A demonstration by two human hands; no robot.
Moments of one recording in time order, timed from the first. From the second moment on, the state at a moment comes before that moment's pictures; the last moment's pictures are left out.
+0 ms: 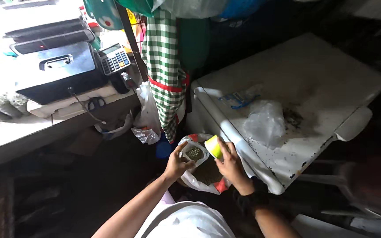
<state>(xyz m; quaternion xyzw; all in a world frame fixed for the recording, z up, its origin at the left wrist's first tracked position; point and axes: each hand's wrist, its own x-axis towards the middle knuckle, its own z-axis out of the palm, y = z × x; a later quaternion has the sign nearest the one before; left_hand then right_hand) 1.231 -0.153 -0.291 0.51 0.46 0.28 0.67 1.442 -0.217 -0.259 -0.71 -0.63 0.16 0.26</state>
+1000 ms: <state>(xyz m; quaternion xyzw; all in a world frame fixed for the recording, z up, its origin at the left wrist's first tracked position) 1.241 -0.133 -0.300 0.52 0.47 0.29 0.66 1.483 -0.204 -0.404 -0.65 -0.34 0.67 0.12</state>
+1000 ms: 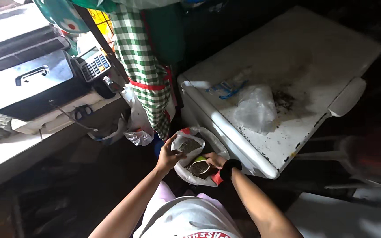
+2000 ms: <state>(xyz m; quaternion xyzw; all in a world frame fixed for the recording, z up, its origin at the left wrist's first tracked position) 1.242 -0.150 -0.301 0.60 0.43 0.23 0.63 1.432 -0.223 -0.245 -0.73 -0.65 0.06 0.21</state>
